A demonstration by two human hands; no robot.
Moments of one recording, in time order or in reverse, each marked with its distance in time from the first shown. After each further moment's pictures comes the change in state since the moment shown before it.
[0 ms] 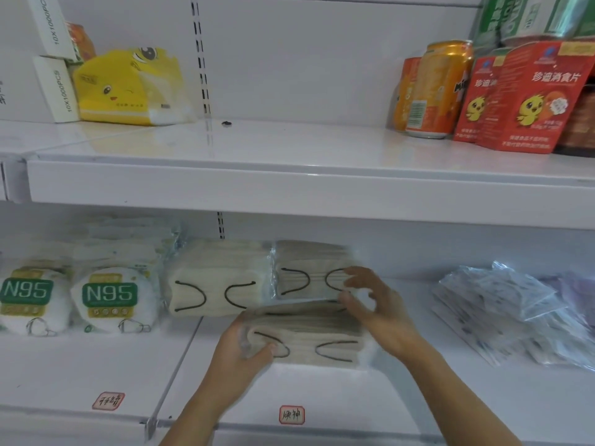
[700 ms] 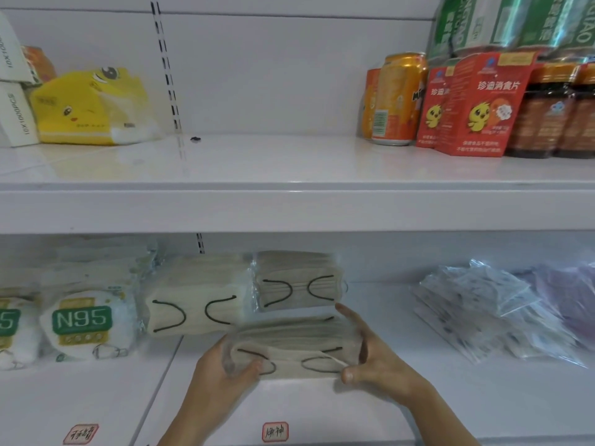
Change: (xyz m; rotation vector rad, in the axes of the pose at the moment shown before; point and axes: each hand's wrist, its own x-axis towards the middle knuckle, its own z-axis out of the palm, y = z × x) left_hand -0.002 0.001 0.004 0.101 0.016 0.020; right_hand -0.034 0.065 0.005 0.483 -0.285 0.092
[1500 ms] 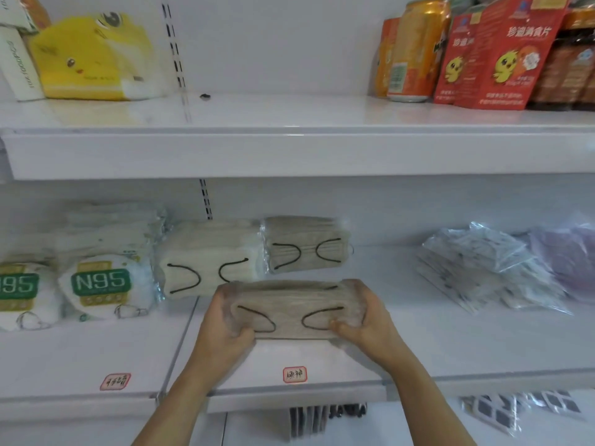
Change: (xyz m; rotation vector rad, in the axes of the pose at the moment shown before) left_hand -0.007 0.000 -0.030 -0.058 -0.036 0.035; right_hand -0.017 -0.018 0.059 -0.166 0.360 -0.074
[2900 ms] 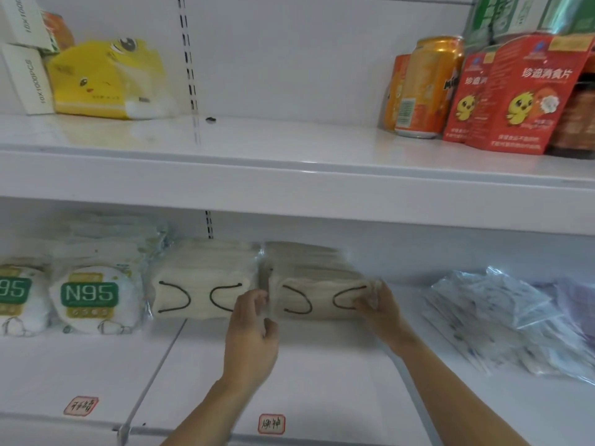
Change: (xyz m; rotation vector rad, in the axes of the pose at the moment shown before) left_hand 0.053 -0.030 0.079 0.332 0.281 0.089; right_hand 0.131 0.083 -0.047 0.030 0.169 -0.033
